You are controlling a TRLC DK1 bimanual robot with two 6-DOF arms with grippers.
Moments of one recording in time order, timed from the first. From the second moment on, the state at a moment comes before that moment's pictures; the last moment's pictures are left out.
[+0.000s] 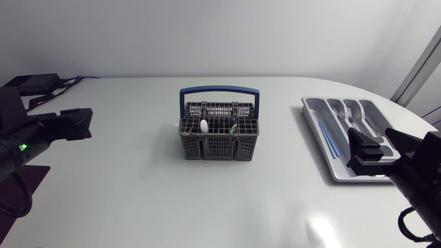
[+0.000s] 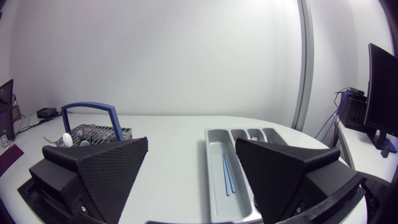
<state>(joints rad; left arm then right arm) -0.14 0.73 0.59 -0.21 -0.15 -0.14 0.08 0.44 0.25 0.05 0.08 0.04</state>
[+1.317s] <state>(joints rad) -0.36 1.37 1.21 -0.68 0.10 -0.10 0.16 1.06 0.79 -0.45 -0.08 -0.06</state>
